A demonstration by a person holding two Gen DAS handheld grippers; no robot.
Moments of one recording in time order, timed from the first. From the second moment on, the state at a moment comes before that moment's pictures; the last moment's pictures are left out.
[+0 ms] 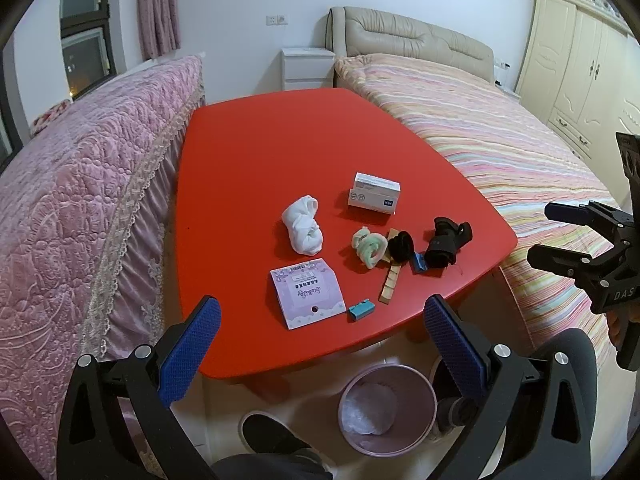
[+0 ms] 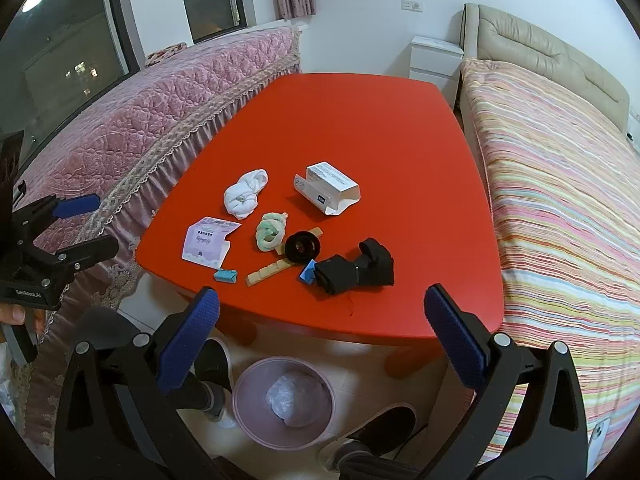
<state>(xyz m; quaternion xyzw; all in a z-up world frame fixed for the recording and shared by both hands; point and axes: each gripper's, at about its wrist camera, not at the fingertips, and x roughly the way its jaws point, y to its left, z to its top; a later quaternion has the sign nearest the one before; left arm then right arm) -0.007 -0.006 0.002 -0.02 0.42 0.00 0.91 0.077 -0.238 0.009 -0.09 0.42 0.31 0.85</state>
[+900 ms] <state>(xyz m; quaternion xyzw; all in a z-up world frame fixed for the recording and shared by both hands) -0.008 -0.005 0.003 -0.02 0.42 0.00 0.91 0.074 -0.236 0.007 -0.09 0.42 0.31 0.85</state>
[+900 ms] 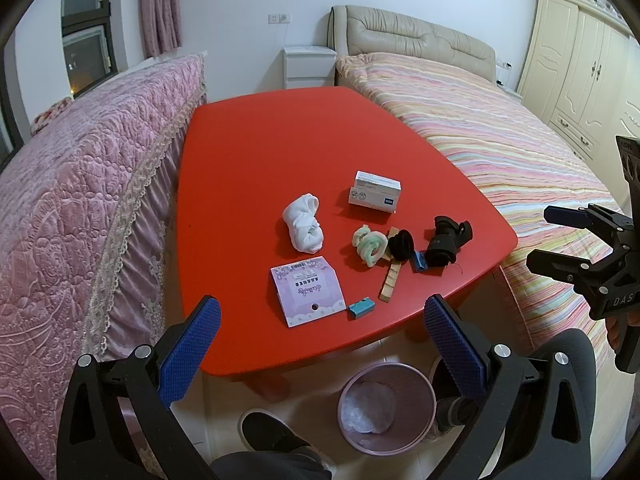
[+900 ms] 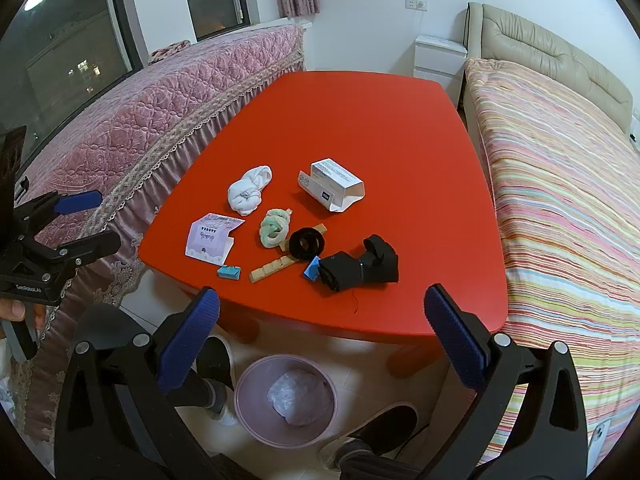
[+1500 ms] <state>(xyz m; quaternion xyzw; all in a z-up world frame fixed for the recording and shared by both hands) -0.009 -0.008 0.002 -0.02 0.42 0.00 0.91 0.074 -0.237 0.007 -0.09 0.42 0.31 0.85</state>
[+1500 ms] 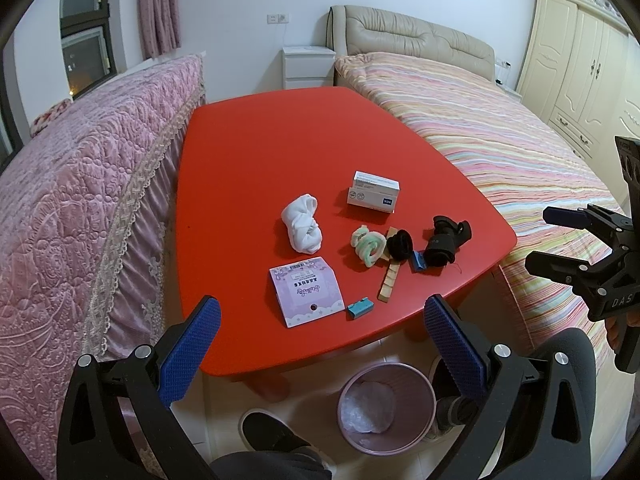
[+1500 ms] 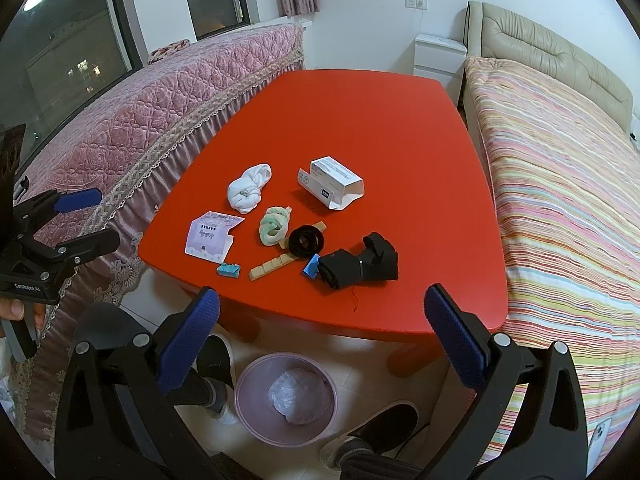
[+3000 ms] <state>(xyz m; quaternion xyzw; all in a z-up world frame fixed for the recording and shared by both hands) 0.117 0.028 -0.113 -0.11 0.60 0.09 0.79 0.206 -0.217 -0.096 -0.06 0.62 0.24 0.74</state>
